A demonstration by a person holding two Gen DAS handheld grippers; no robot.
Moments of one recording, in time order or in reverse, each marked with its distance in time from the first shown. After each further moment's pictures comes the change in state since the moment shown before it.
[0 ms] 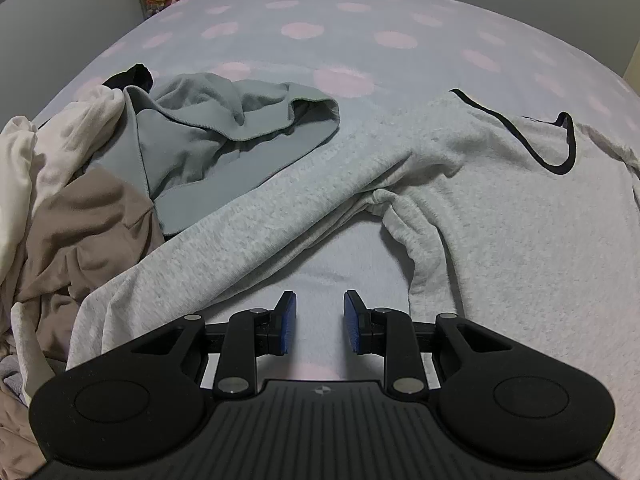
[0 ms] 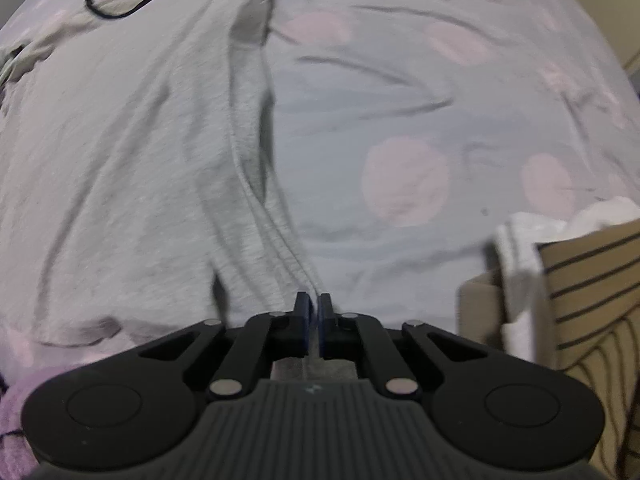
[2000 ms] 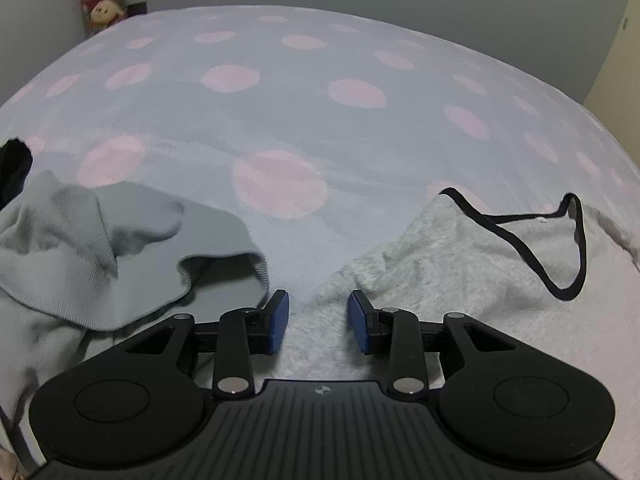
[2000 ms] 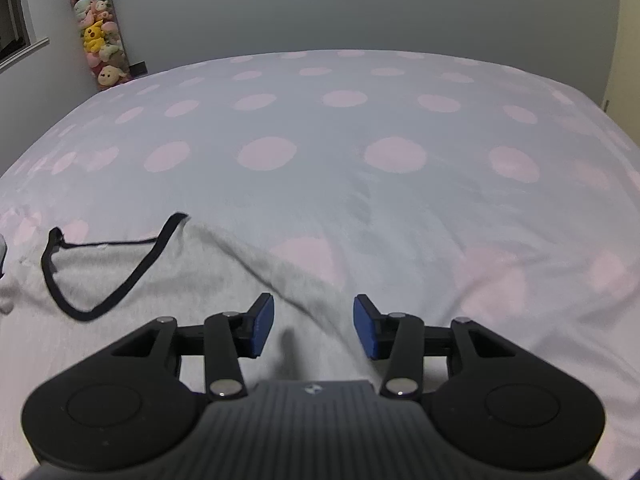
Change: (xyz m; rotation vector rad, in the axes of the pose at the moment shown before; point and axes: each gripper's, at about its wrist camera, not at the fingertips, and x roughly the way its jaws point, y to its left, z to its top) left arm 0.102 -0.019 0.105 0.044 -0.101 -0.191; right arm 0.086 0.015 0.283 -0.047 -0.481 0.168
